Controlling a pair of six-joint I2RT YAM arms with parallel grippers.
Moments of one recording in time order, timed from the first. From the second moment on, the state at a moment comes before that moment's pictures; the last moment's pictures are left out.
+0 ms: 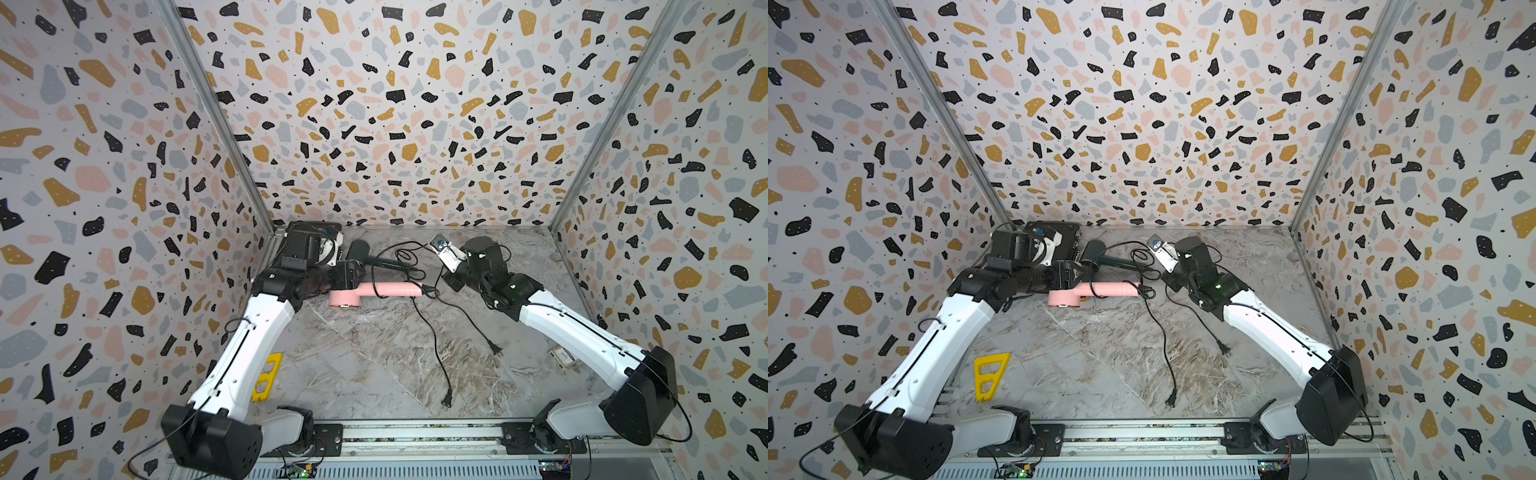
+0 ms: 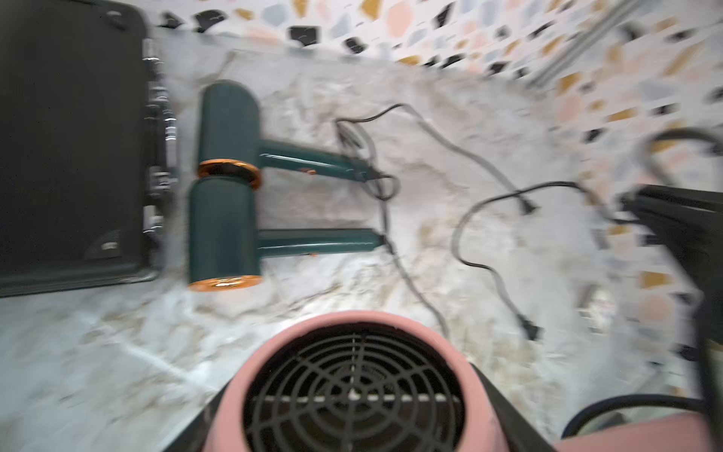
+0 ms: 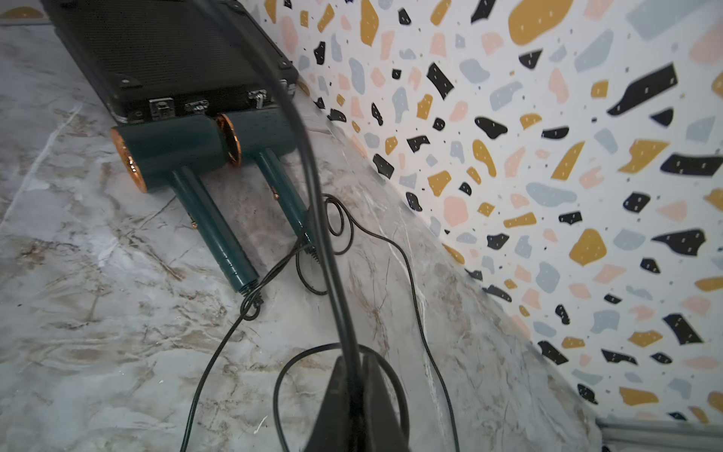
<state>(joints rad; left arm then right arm) -0.18 1.18 1.23 -0.72 0.48 -0.31 0.62 1.41 1.23 -0.29 0.10 -0.37</state>
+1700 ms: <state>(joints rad) -0.30 1.54 1.31 -0.71 -0.22 -0.23 0.73 1.19 0.91 -0.29 -0.10 -0.29</state>
